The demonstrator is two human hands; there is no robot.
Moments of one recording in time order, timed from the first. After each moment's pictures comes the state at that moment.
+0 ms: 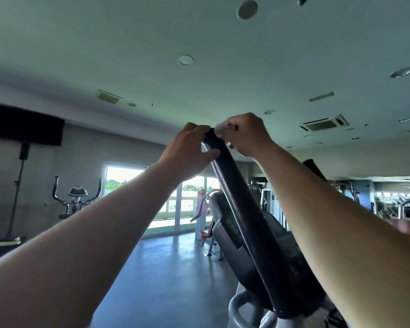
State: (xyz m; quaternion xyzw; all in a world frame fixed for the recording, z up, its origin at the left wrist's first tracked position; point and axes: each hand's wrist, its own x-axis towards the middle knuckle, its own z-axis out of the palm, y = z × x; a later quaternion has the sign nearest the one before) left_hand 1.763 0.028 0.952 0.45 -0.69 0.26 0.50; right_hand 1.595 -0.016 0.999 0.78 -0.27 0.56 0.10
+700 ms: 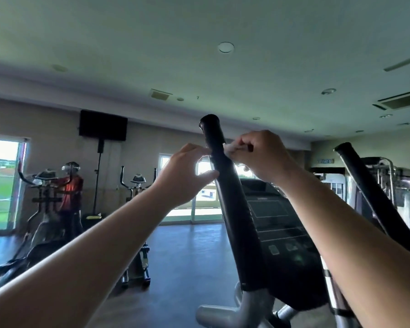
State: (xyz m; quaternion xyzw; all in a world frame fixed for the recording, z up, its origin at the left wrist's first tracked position) left_hand 1.713 0.064 0.877 0.53 -0.65 0.28 0.48; right_hand 1.525 -0.022 0.927 0.84 -0.17 0.52 0.05
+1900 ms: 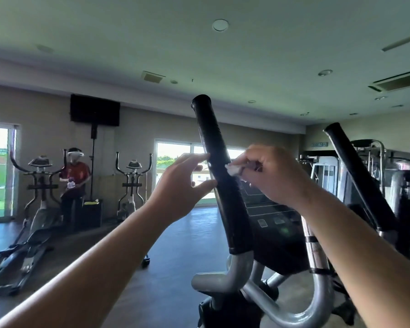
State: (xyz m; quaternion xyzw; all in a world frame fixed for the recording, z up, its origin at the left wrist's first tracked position) left_hand 1.688 0.082 0.811 0.51 -0.66 0.19 0.53; right_hand 1.474 0.018 0.856 0.87 -0.14 0.47 0.02
